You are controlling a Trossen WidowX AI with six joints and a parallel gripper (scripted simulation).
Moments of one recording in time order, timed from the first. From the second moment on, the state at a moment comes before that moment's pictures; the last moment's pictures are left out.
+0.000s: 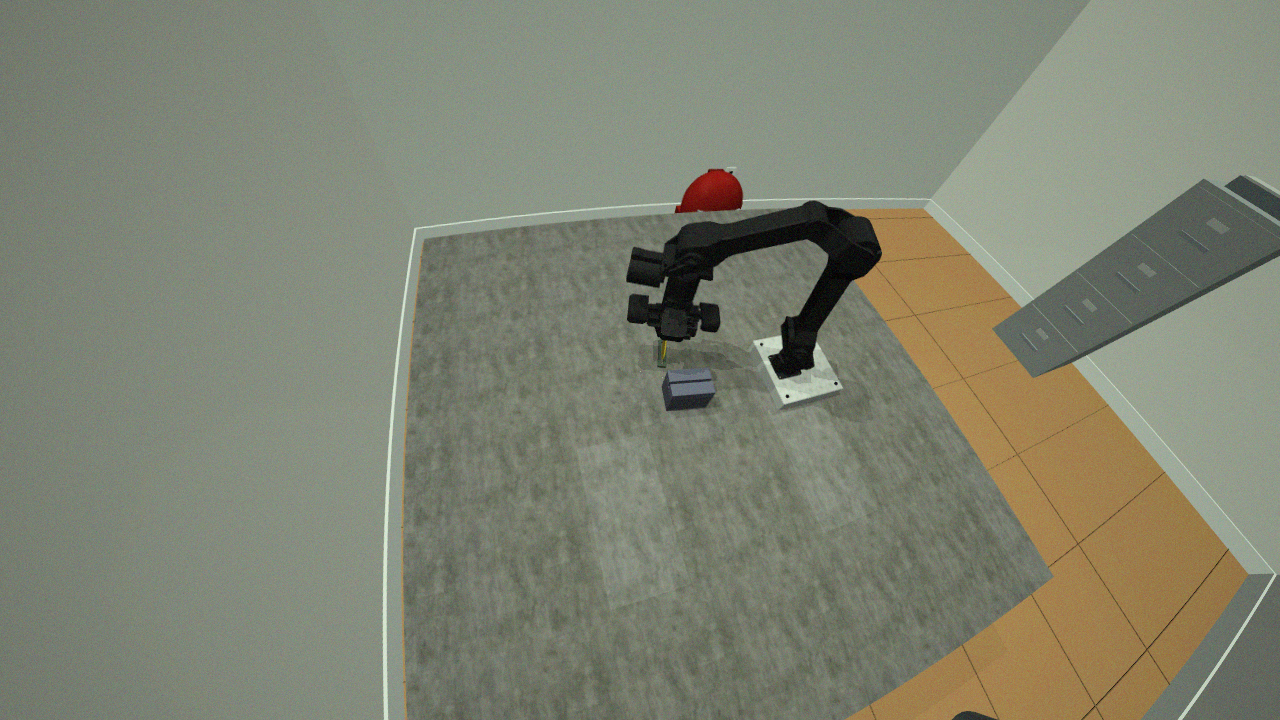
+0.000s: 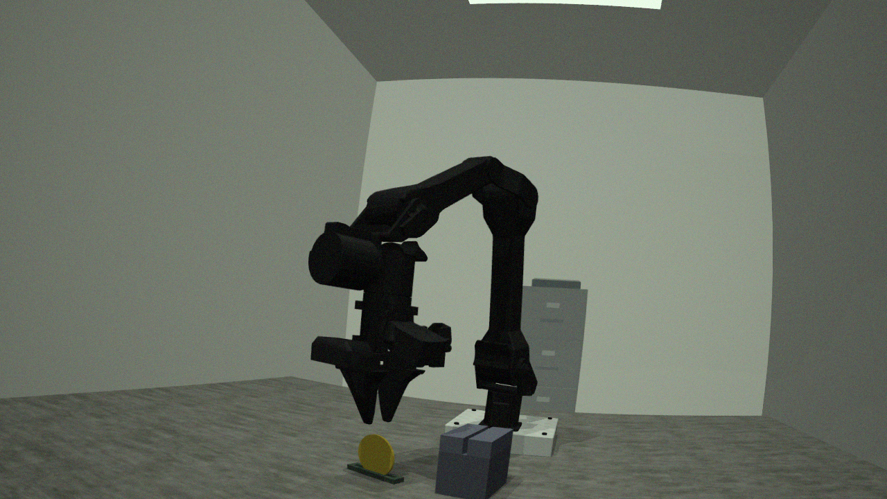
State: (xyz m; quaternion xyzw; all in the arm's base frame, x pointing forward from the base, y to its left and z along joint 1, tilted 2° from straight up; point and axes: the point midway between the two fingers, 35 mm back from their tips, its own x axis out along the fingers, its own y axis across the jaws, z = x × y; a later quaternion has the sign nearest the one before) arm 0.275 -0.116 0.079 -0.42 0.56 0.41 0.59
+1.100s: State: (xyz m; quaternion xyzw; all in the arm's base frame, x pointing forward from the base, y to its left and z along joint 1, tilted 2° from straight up) arm 0.278 -0.116 0.028 -0.42 0.56 0.40 0.59
